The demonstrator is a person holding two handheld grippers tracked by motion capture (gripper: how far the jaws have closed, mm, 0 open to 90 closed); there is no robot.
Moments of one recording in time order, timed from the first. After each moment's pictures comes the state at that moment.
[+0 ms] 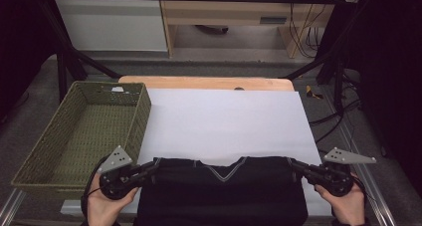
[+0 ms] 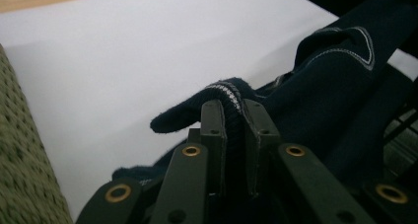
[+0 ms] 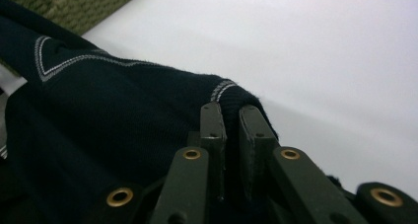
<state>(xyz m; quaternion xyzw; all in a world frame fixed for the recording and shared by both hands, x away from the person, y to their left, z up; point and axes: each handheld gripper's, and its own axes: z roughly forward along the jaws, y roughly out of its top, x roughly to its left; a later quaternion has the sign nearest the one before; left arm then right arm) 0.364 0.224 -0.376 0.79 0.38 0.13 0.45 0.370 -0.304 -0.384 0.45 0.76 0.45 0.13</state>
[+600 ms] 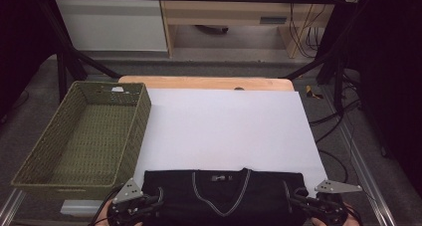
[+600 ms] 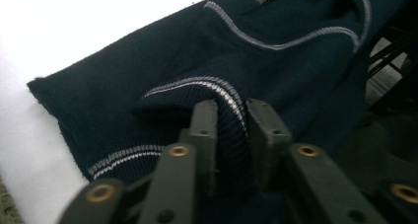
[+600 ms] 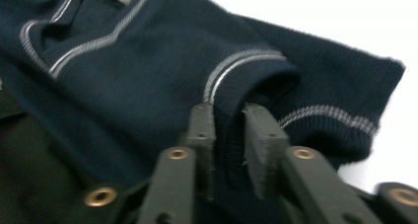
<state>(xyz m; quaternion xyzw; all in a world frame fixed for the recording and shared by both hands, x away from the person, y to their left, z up) 0.333 0.215 -0.427 0.83 0.39 0.08 0.39 0.329 -0.301 -0.438 0.48 0.79 0.38 0.08</state>
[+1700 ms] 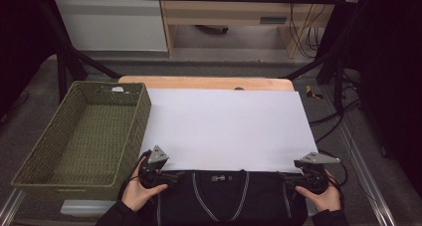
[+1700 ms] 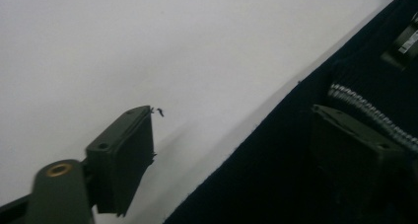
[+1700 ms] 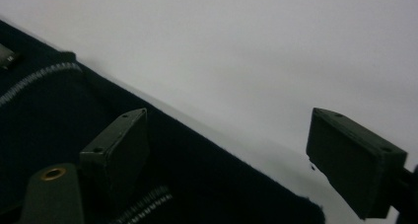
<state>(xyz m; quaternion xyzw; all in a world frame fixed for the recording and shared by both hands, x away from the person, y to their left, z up) 0.441 0.179 -0.471 0.84 0.37 0.12 0.37 0.414 -0.299 -0.466 0.48 0.78 0.38 0.16</state>
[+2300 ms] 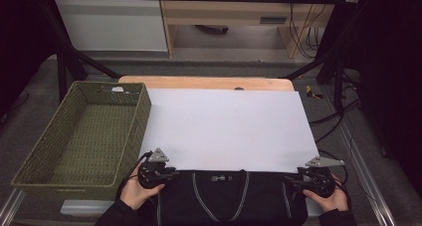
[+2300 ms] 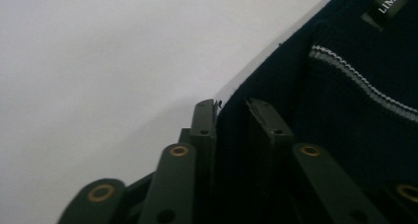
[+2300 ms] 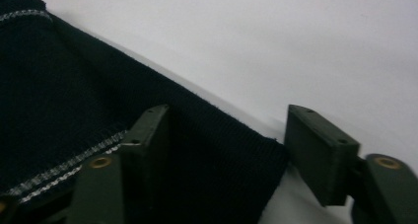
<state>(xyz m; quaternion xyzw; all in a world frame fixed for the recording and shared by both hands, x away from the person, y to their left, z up) 0.441 0.182 -0.470 0.87 0.35 0.05 0.35 0.408 -0.318 -0.476 0.48 0.79 0.35 0.14</state>
